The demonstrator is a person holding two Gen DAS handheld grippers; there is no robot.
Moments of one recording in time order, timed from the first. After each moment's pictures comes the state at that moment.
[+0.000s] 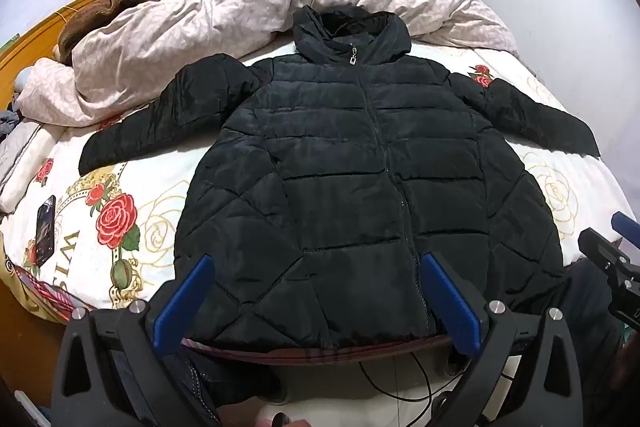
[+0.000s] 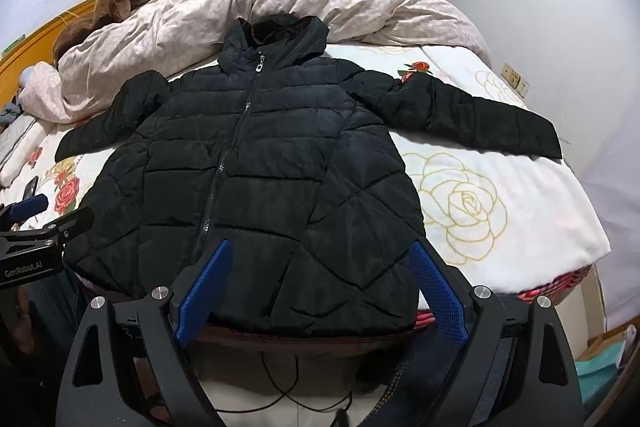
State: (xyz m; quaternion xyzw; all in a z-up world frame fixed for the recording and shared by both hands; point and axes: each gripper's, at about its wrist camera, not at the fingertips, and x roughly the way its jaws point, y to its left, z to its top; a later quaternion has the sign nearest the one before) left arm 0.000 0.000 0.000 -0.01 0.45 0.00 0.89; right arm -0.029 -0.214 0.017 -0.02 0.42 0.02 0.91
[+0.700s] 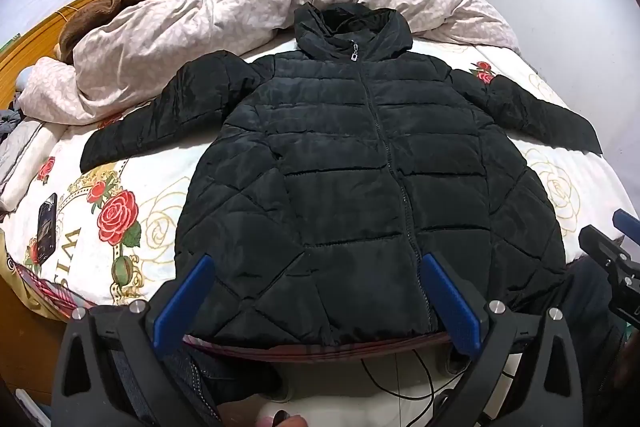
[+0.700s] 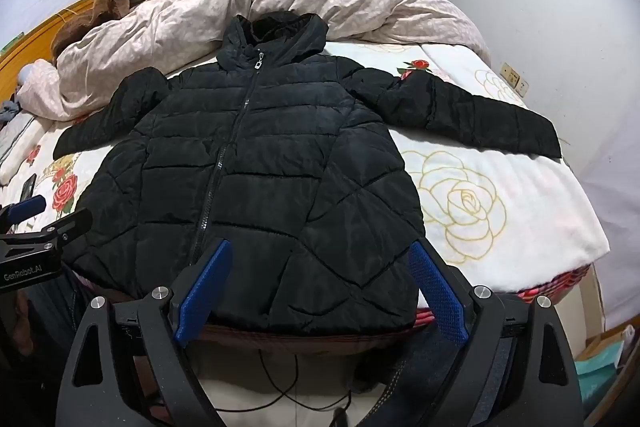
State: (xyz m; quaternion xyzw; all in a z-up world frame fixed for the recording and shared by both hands) left arm -0.003 0.000 -0.003 -0.01 0.45 0.01 0.89; right arm -0.028 -0.212 0.014 -0.02 0.42 0.02 0.91
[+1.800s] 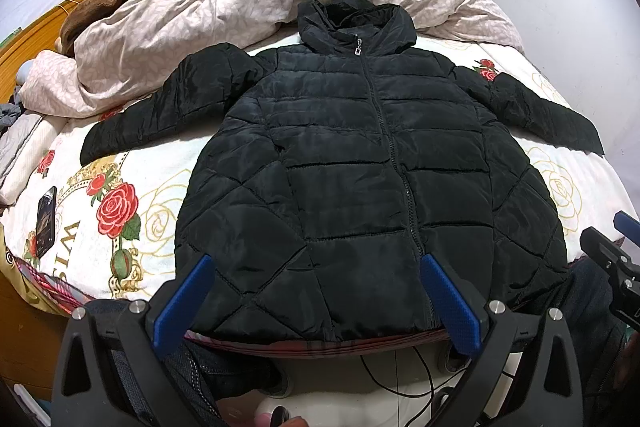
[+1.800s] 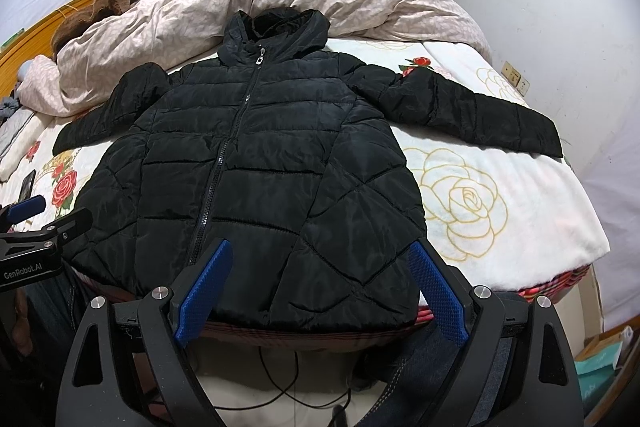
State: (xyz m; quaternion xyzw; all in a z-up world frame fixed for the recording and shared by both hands) left arm -0.003 0.003 -0.008 -0.01 0.46 0.01 0.89; right arm -0.028 -0.212 0.011 -0.02 0.42 0.02 0.91
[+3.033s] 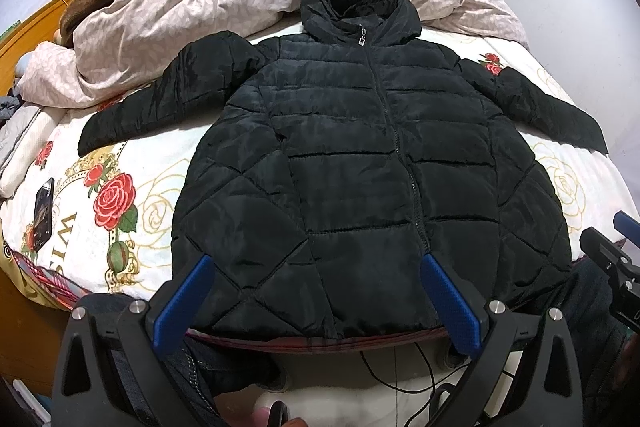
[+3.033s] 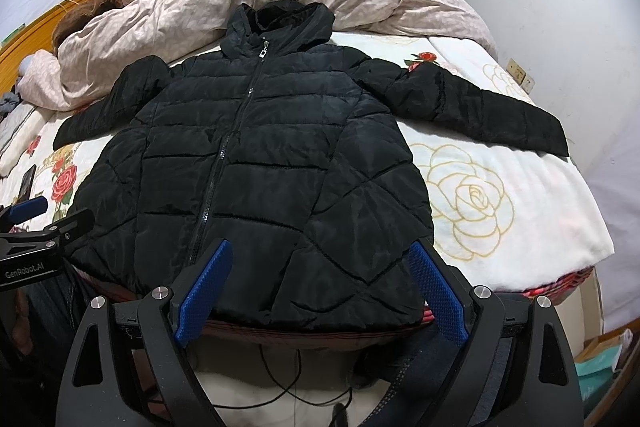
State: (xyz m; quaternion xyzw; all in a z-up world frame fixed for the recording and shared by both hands) left arm 0.000 0.005 -0.018 -0.02 0.47 0.01 0.88; right arm -0.023 -0.208 0.002 -0.03 0.44 0.03 0.90
